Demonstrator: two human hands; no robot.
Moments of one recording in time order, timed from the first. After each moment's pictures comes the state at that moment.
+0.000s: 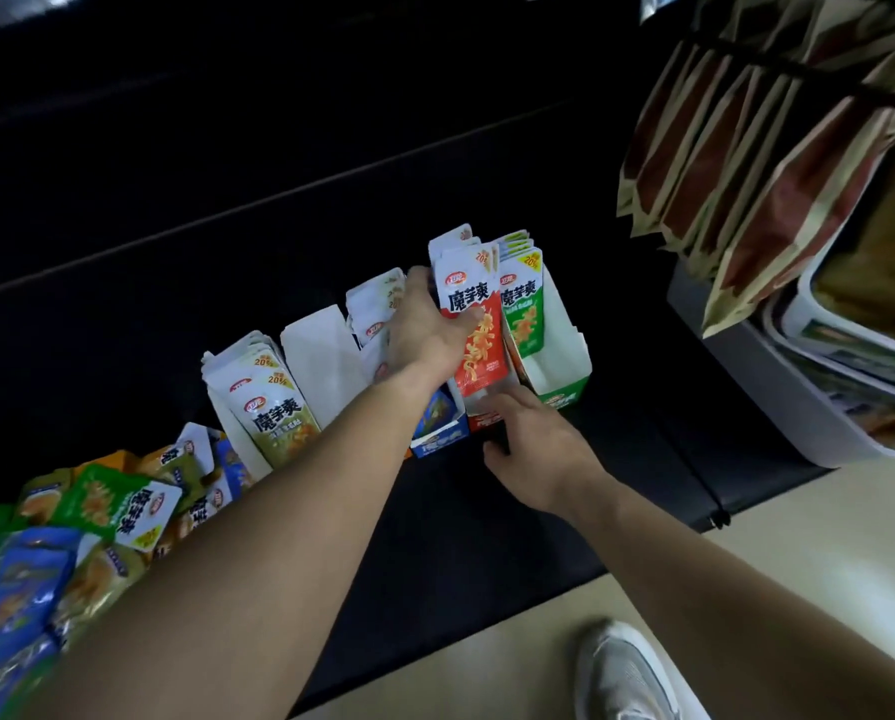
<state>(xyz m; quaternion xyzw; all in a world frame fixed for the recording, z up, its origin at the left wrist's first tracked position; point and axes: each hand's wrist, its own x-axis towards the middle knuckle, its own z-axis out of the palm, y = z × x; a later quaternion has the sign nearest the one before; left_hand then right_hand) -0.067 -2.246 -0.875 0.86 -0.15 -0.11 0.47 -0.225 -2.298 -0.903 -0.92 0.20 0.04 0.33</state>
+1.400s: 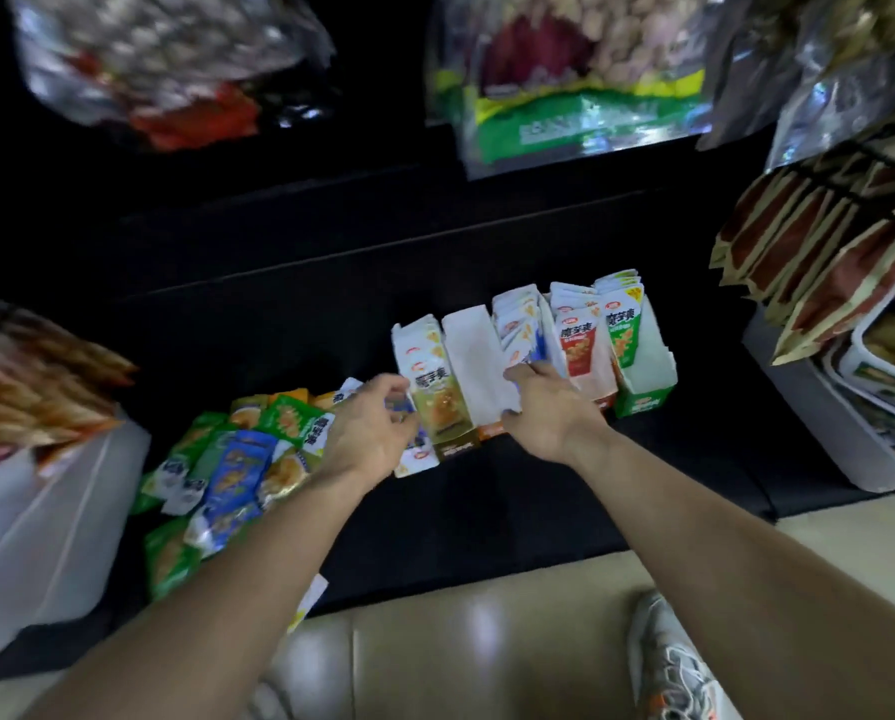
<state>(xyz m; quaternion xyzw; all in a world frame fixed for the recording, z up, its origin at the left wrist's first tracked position) -0.107 -1.994 -0.809 0.92 -0.15 -0.12 0.34 -0.195 -2.201 -0.797 -0.94 0.17 0.11 0.27</state>
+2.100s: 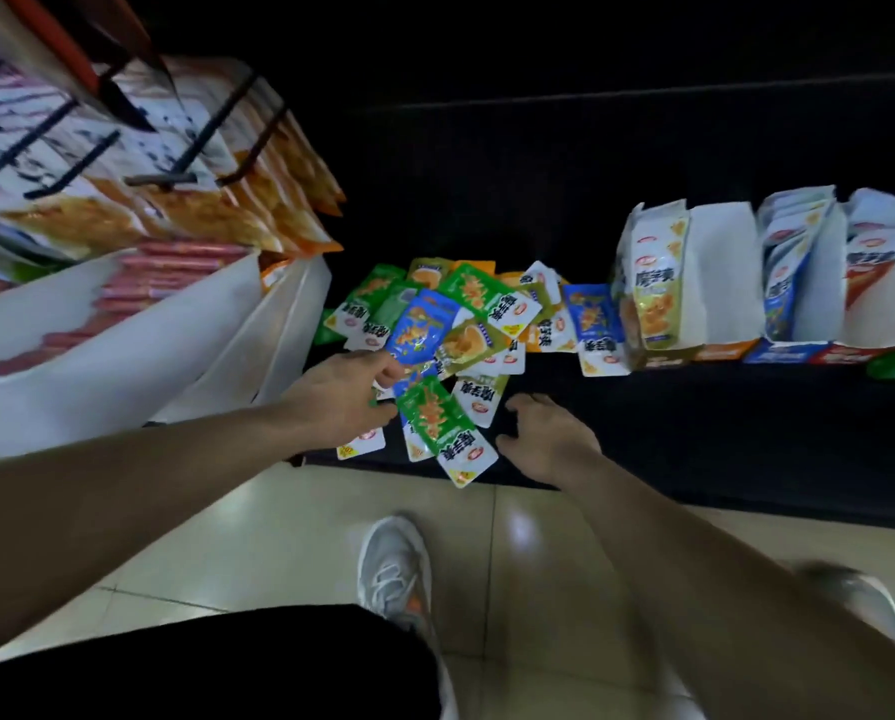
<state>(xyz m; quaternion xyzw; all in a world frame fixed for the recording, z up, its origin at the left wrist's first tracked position) -0.118 -1.696 -0.806 0.95 -0.18 -0.21 0.13 -0.185 -1.941 -0.879 -0.93 0.07 0.26 0.25</state>
